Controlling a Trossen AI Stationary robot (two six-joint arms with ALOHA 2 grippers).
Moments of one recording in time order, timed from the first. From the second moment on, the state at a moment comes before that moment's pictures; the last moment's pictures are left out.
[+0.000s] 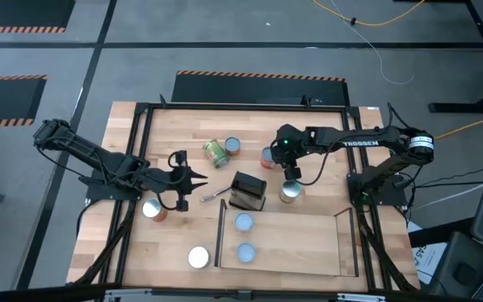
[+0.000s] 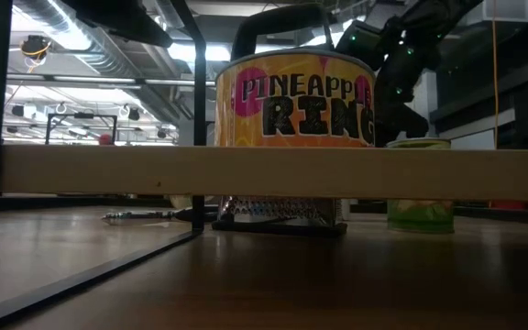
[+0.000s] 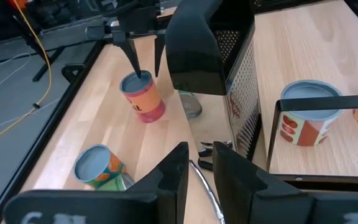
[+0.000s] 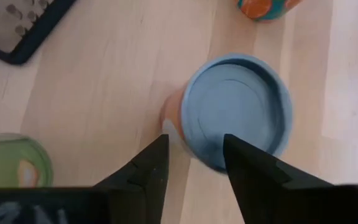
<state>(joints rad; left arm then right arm) -0.38 0.98 0.71 -0.24 -0.54 -0.04 -0.27 1.51 0.91 -0.44 -0.03 -0.51</state>
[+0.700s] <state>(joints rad) -0.38 0.98 0.71 -0.24 -0.54 -0.05 -0.27 1.51 0.98 -0.45 0.04 -0.05</state>
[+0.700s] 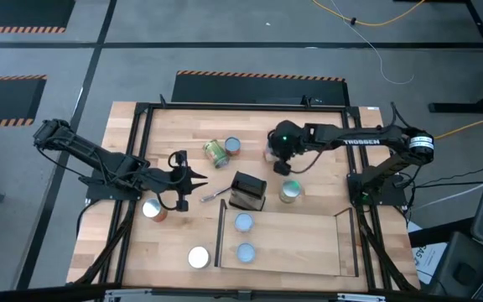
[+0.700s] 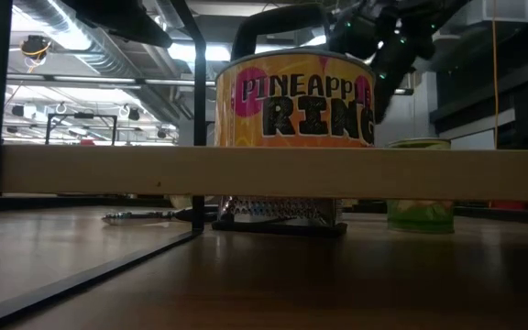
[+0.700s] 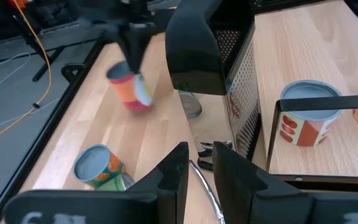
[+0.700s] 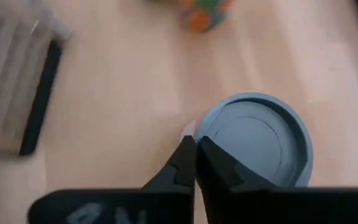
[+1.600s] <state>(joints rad) -0.38 0.98 0.71 -0.24 -0.54 -0.04 -0.28 1.51 0.96 -0.67 0.27 0.75</state>
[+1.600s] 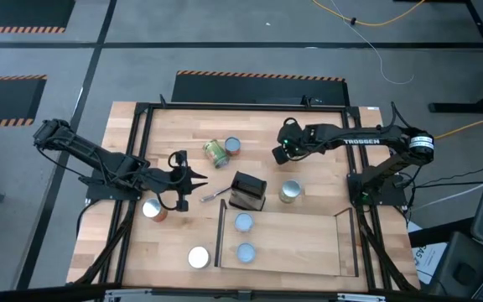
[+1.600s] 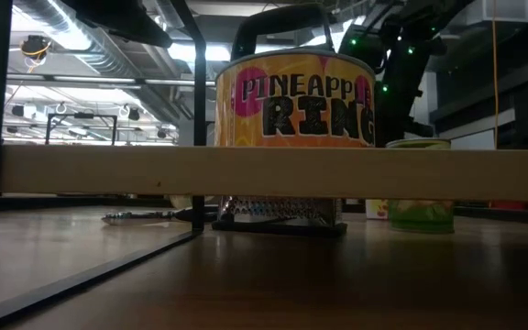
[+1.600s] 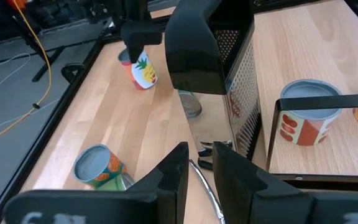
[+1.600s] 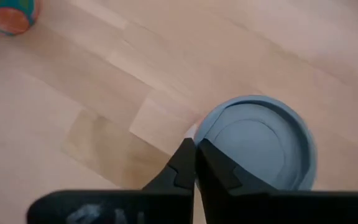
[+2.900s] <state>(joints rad) -0.38 0.98 0.71 -0.24 -0.53 -0.04 -0.28 1.48 0.96 -0.61 0.26 0.70</state>
